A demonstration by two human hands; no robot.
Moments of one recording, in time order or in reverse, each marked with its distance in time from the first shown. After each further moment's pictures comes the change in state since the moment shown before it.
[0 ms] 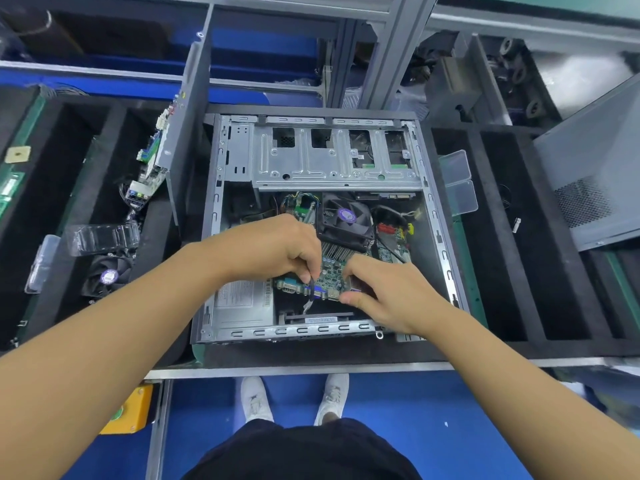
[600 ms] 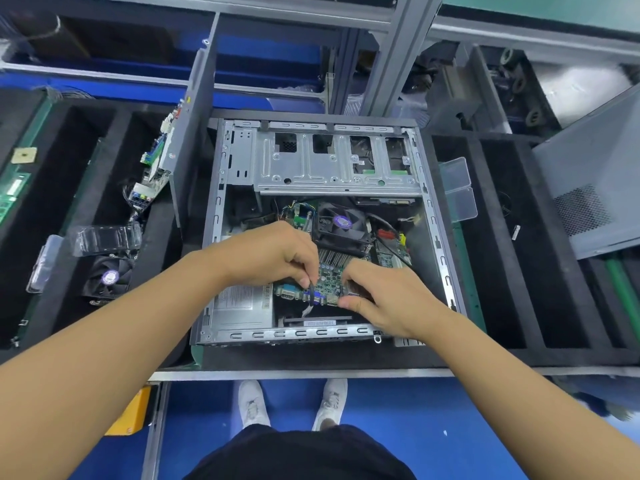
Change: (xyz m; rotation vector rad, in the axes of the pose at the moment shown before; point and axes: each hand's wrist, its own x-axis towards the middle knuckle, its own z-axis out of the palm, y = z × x) left_hand -0.005 -0.005 0.006 -0.089 0.017 -0.099; right_hand 0.001 0.000 -0.001 -0.005 -0.017 -0.003
